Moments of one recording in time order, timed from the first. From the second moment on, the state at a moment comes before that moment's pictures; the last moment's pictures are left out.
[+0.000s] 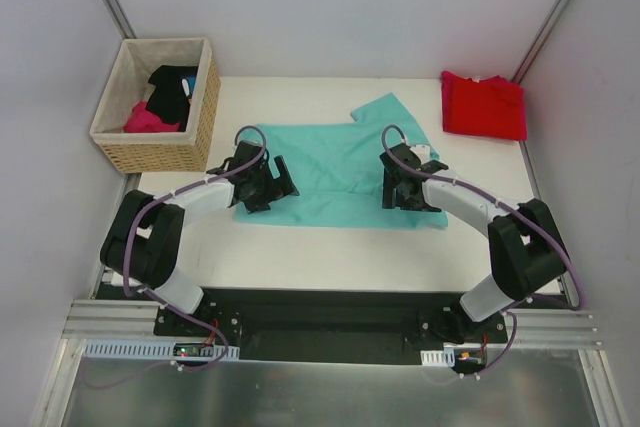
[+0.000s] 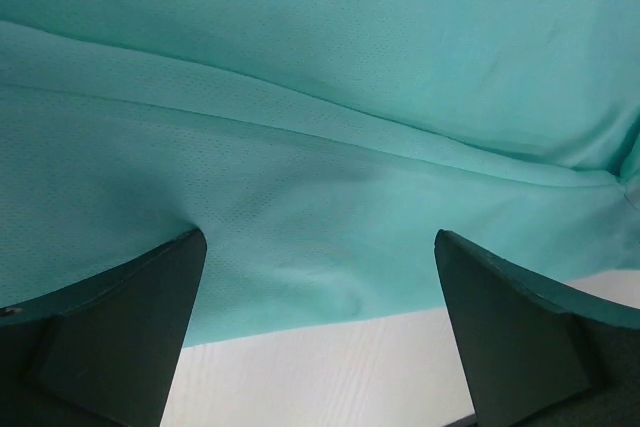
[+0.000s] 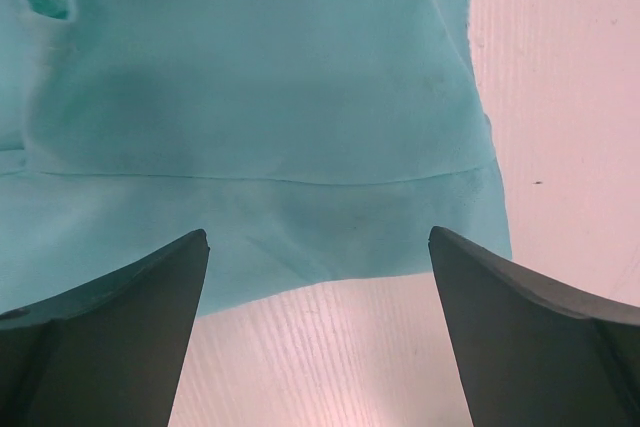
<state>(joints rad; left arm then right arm) -0.38 1.57 0.82 -0.22 0.14 -0.77 0.54 1.56 1.00 -0.66 0.47 0.55</state>
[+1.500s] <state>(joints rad) -0.40 1.03 0.45 -0.47 0.14 -0.83 0.83 1.40 0.73 -0.84 0.53 0.91</state>
